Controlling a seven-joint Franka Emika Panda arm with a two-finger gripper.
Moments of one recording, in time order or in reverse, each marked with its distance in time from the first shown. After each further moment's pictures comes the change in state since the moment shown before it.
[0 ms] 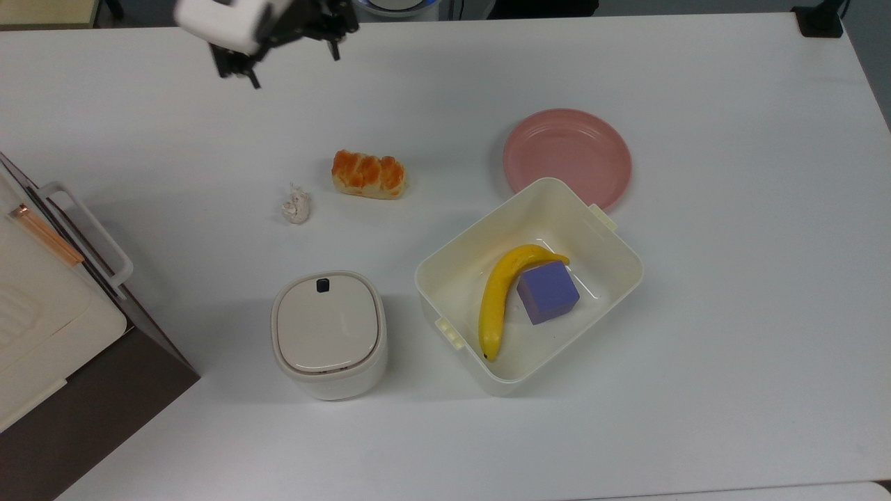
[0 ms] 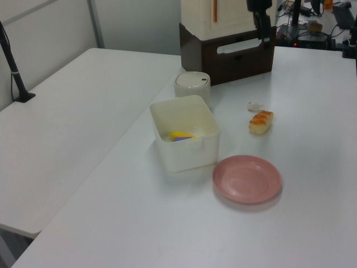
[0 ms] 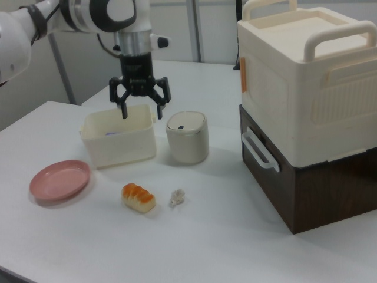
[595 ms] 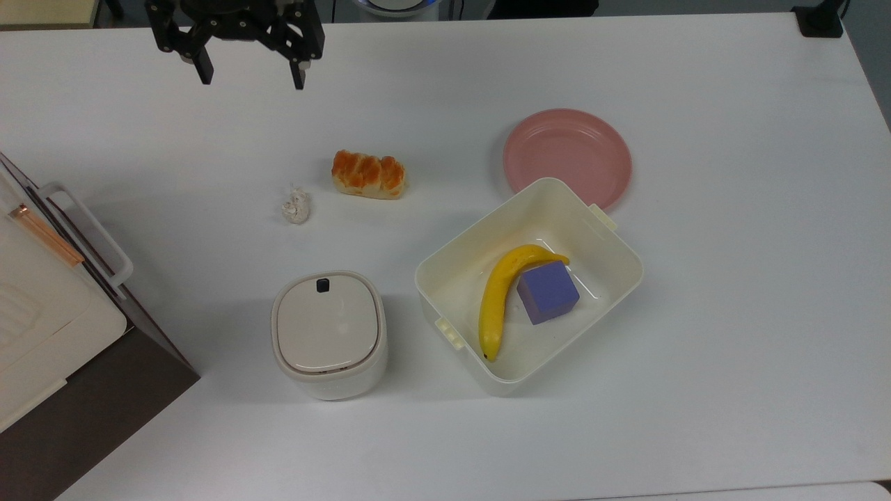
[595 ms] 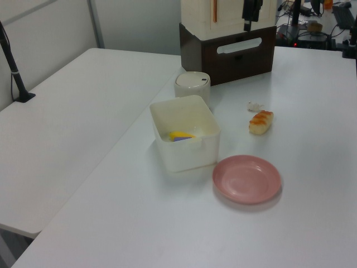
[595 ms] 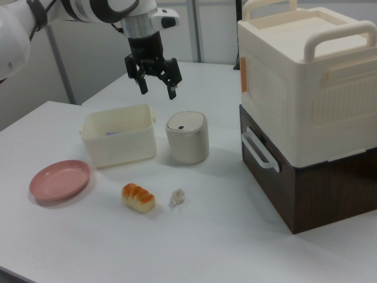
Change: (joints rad) arm -0.011 0.001 -0.028 0.063 0.035 0.180 0.403
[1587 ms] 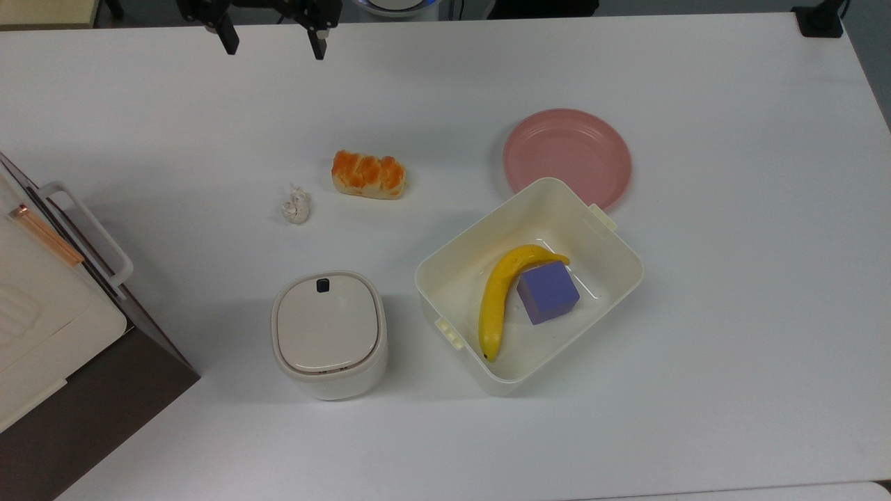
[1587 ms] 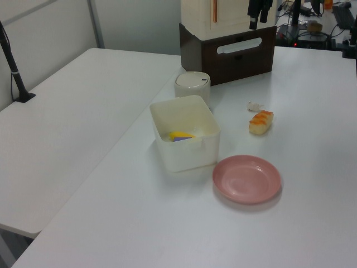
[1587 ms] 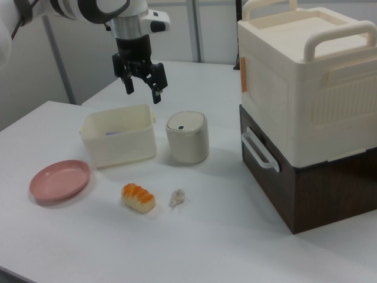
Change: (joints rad) arm 0.028 -0.103 -0.047 -0.119 0.099 -0.019 0.053
